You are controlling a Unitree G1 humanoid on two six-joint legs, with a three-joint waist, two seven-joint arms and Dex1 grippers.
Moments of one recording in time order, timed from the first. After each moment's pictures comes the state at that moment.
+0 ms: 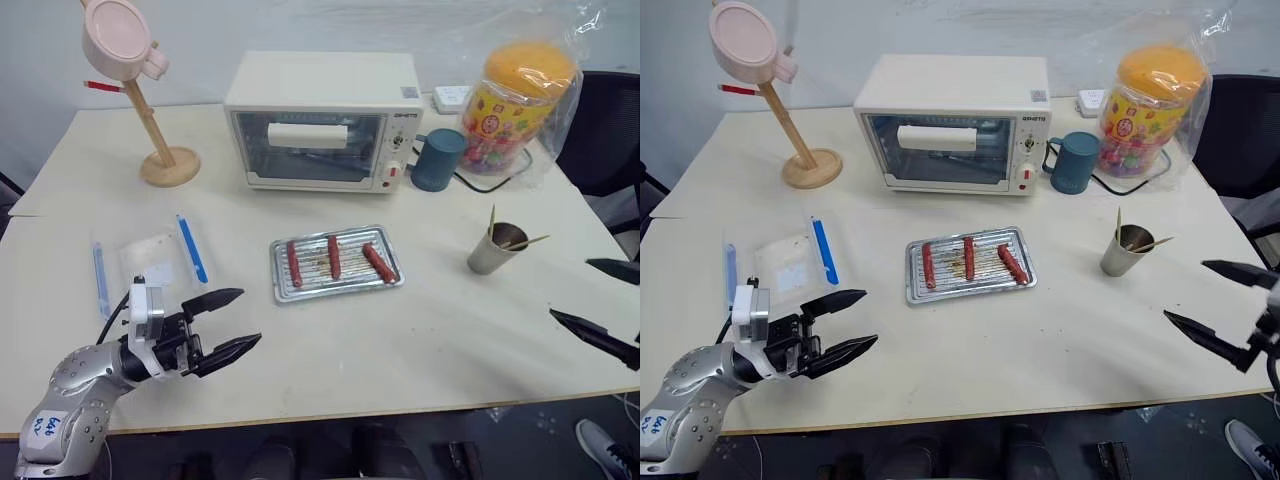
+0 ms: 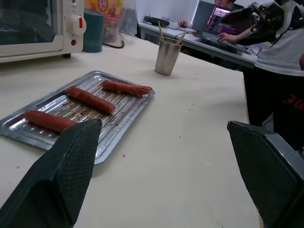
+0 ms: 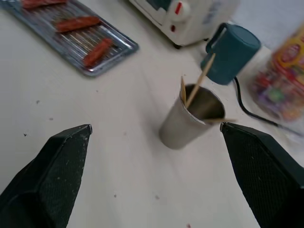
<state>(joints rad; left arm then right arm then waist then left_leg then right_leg) 0.12 0.60 0.25 -0.34 -0.74 0.27 -1.00 0.30 -1.06 -0.70 -0.17 0.63 0.11 1.13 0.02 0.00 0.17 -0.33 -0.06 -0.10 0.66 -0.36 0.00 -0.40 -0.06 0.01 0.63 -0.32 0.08</state>
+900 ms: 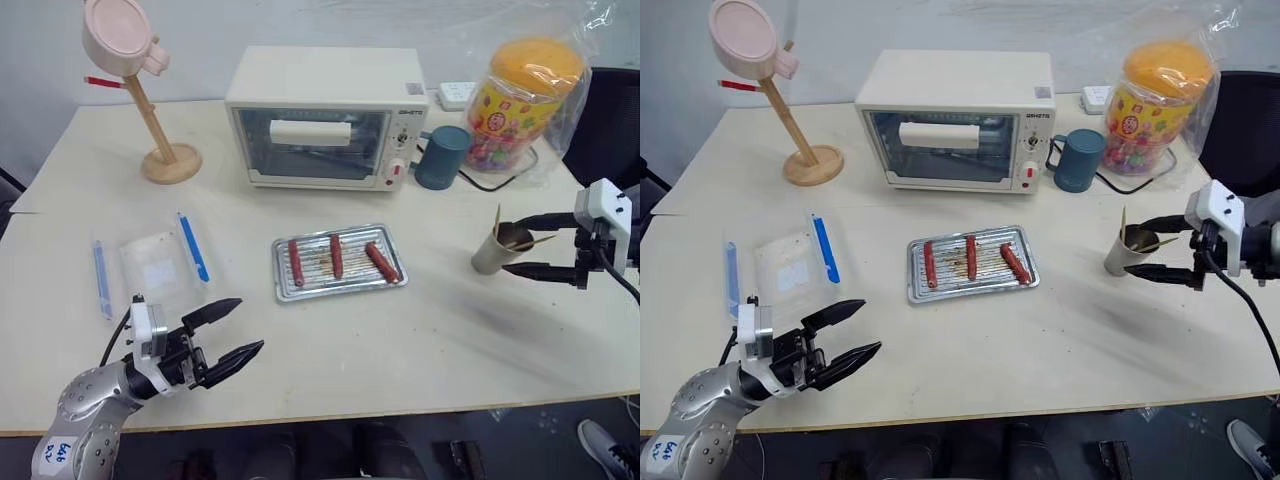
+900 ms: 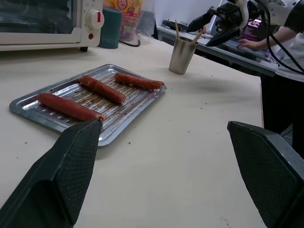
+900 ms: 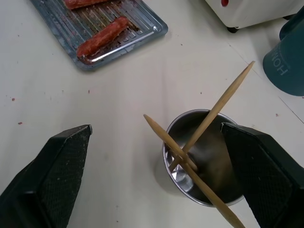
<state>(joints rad) 0.22 0.53 0.26 -0.36 -0.69 0.20 -0.96 -0.66 -1.06 -0.07 0.55 0.30 0.09 1.47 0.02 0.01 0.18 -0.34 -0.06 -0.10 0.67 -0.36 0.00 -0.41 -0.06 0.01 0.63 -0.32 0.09</state>
